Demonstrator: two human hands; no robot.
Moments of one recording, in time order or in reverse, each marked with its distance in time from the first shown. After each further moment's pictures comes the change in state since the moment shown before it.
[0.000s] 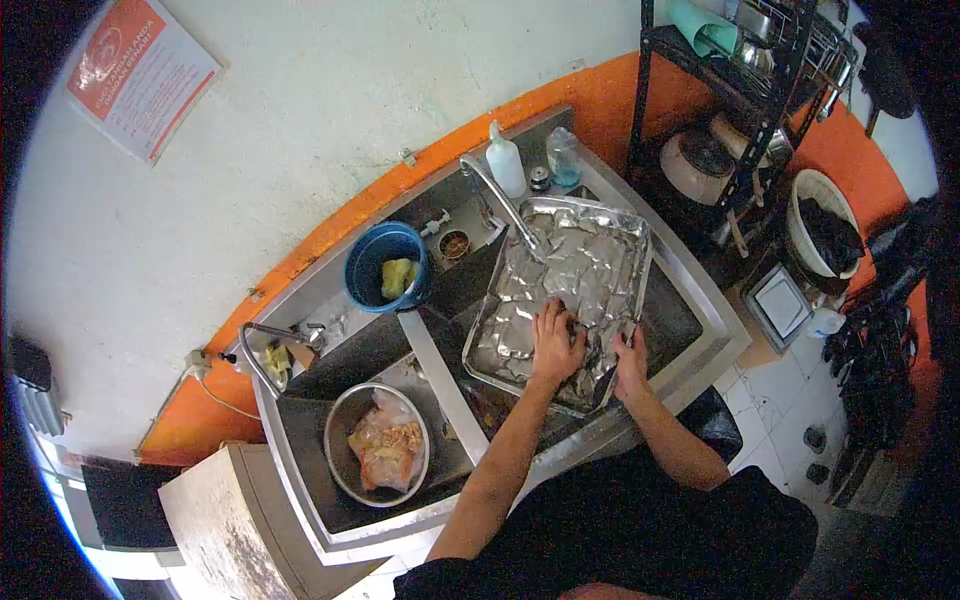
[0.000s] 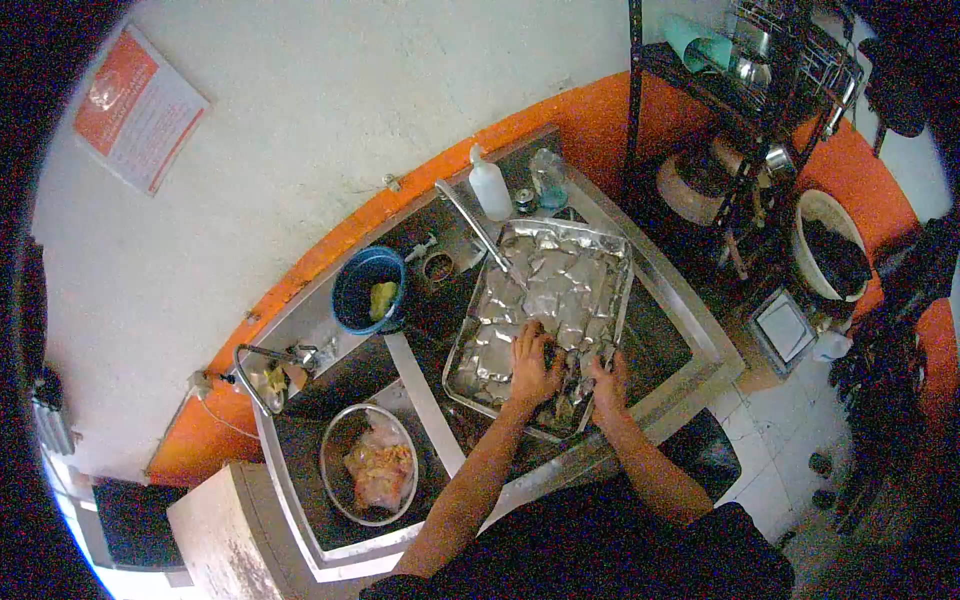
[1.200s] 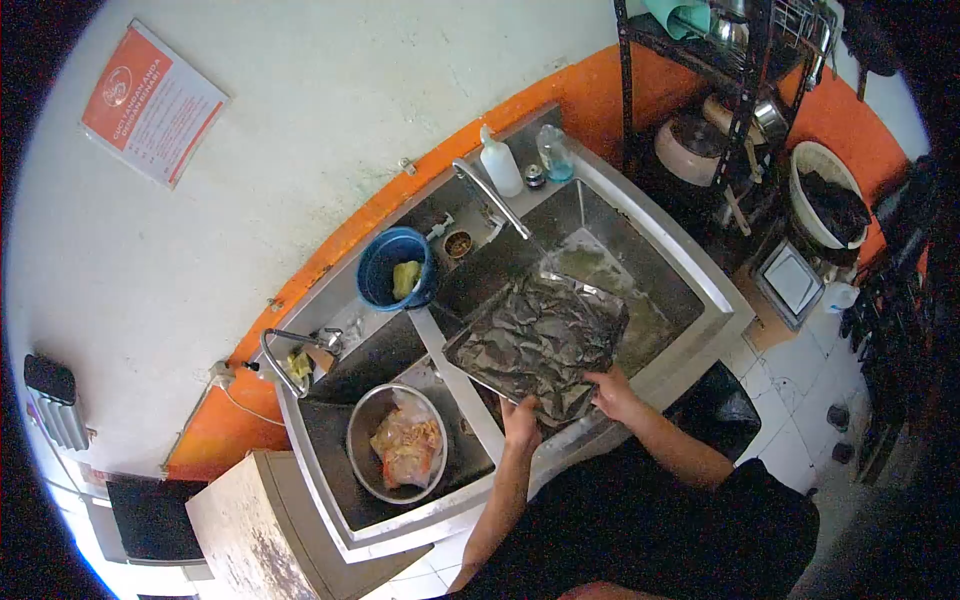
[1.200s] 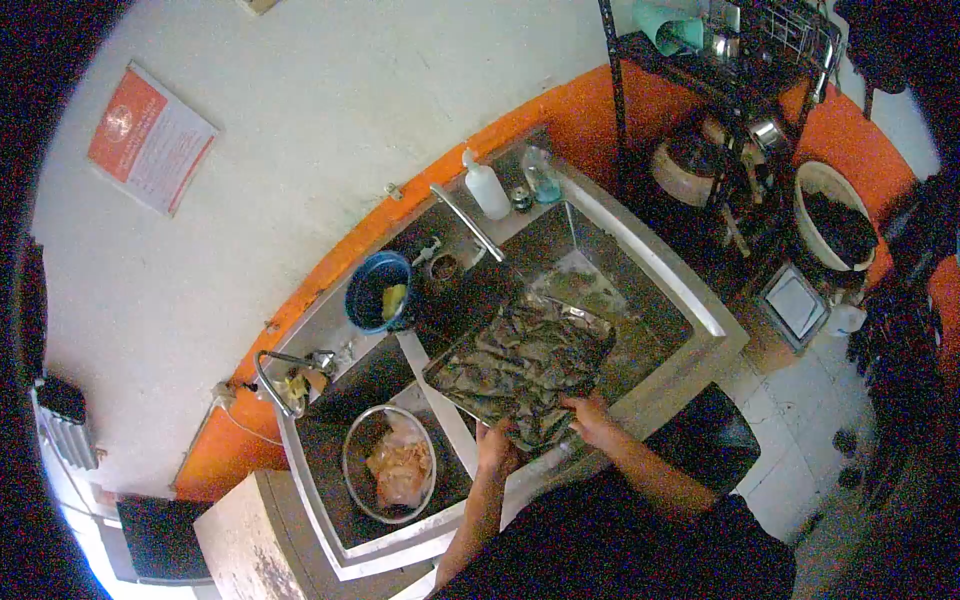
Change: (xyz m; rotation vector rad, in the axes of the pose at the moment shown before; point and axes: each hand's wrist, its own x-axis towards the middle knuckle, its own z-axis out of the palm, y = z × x) left_hand -0.150 0.041 -0.078 -1.335 0.328 -0.966; right_hand -0.066 0.053 -0.040 -0.151 -0.146 0.419
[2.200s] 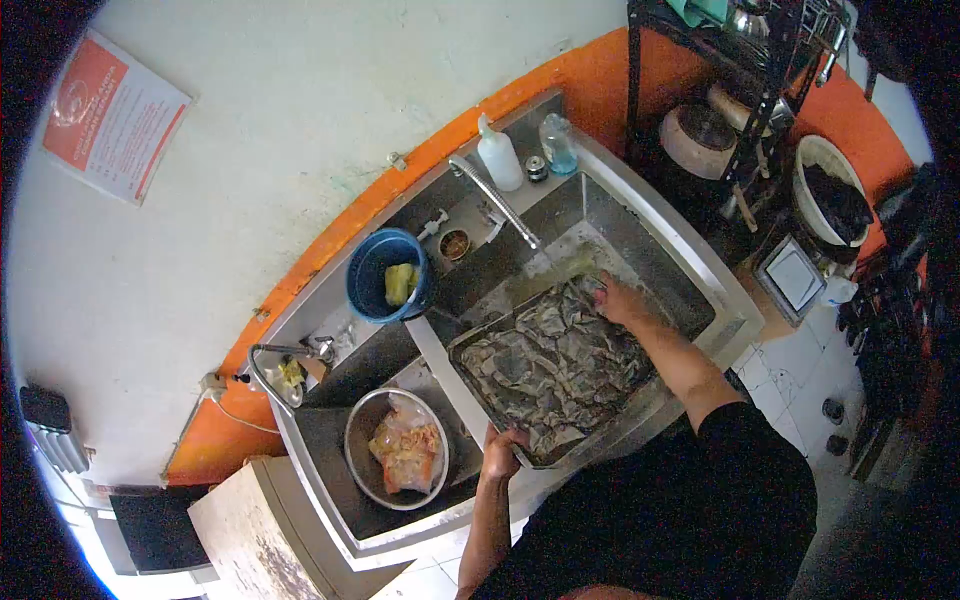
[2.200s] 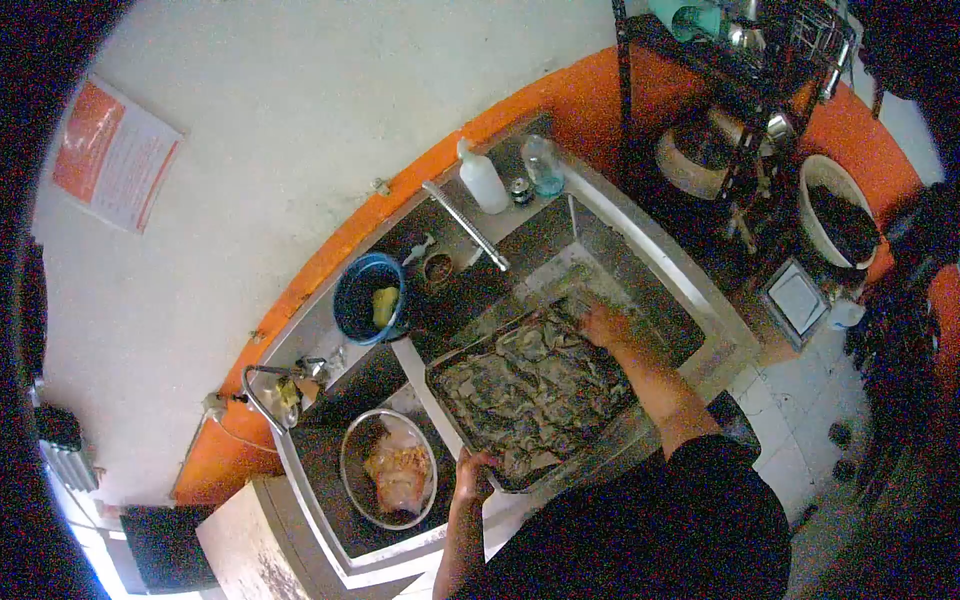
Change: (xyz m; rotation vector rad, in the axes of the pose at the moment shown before) left_hand 0.014 0.054 -0.048 0.197 -0.063 -0.162; right_hand 0.200 -0.090 -0.006 -1.533 0.129 -0.195
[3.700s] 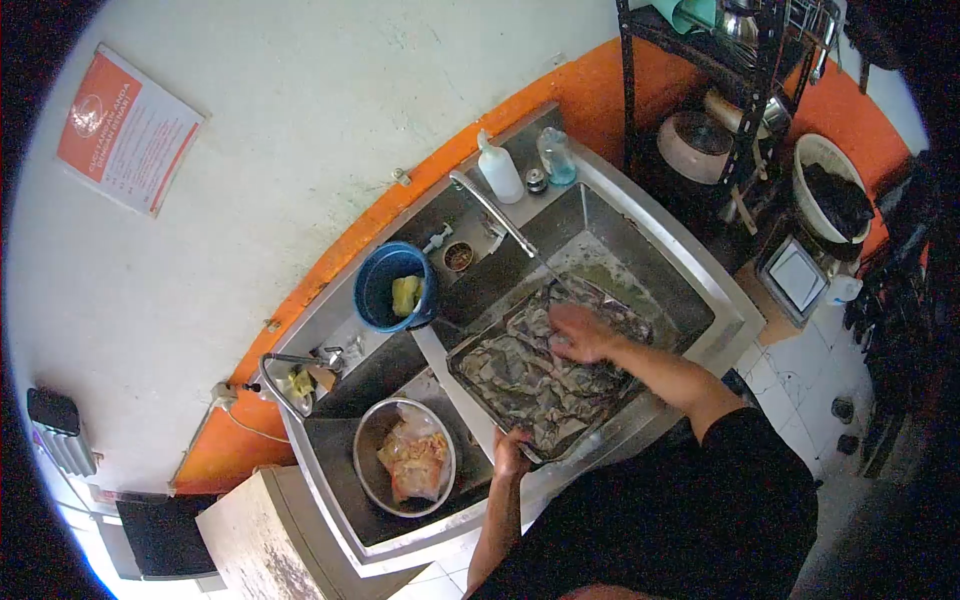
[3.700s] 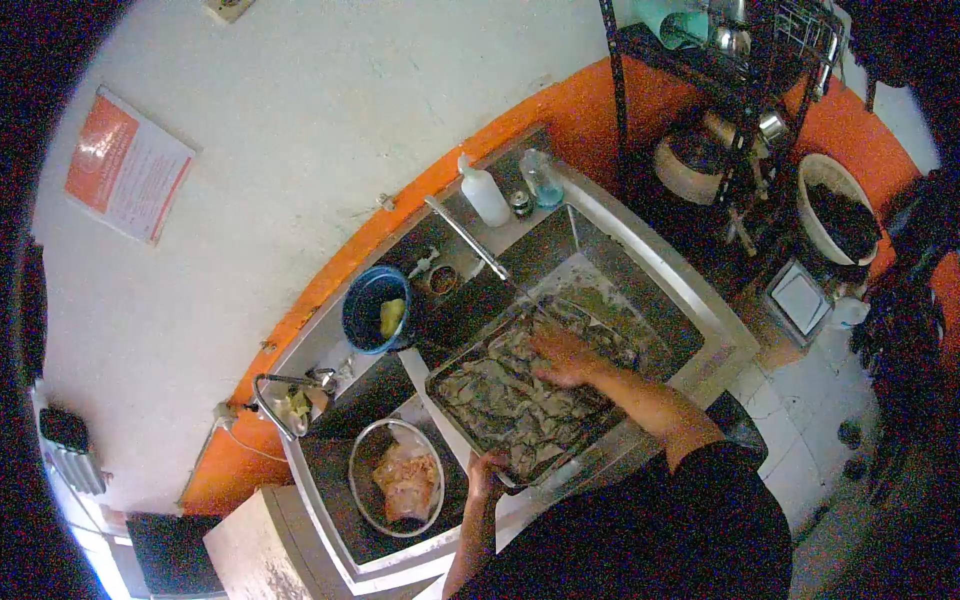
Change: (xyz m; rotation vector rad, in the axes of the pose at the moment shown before) left_hand 0.000 -0.011 0.004 -0.229 0.133 -0.090; right_hand -0.045 -0.046 0.036 -0.211 0.041 -0.900
